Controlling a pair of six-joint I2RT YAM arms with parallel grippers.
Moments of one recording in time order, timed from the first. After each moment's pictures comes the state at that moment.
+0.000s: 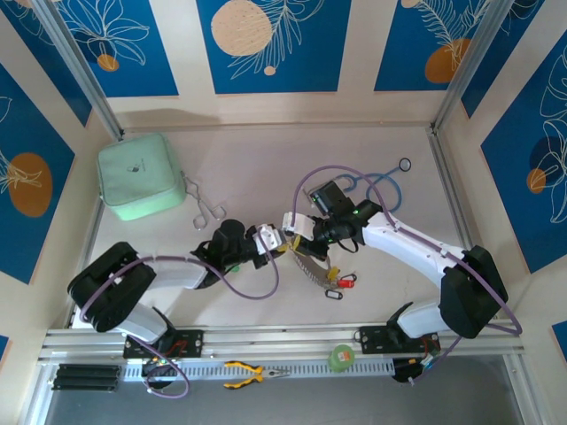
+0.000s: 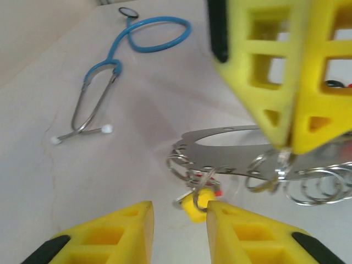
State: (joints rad) left arm -0.78 1.49 0.47 0.64 0.27 0.39; right arm 0.68 1.39 0.98 -0.68 -0.44 -0.62
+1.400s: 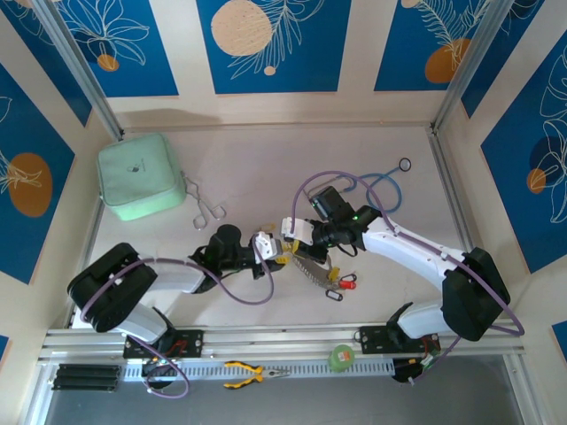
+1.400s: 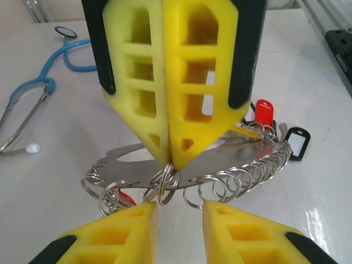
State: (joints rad) left arm -0.78 1.50 0.41 0.72 0.52 0.31; right arm 0.70 1.37 0.93 -0.61 -0.42 -0.65
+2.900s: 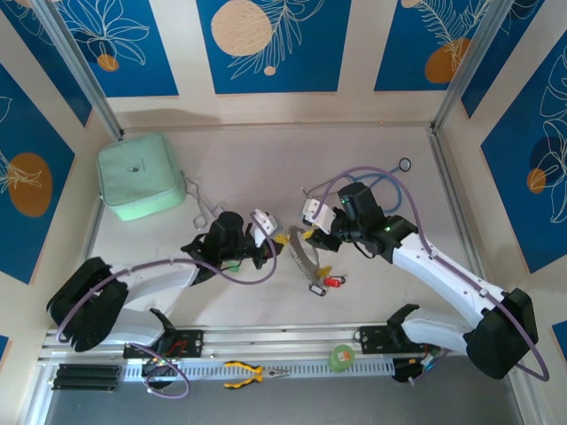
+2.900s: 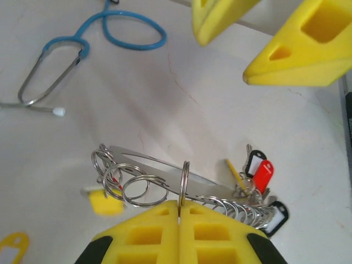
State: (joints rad) left arm -0.78 1.32 0.56 0.31 0.40 -0.01; right arm 0.61 1.11 0.85 -0.50 -0.35 -0.50
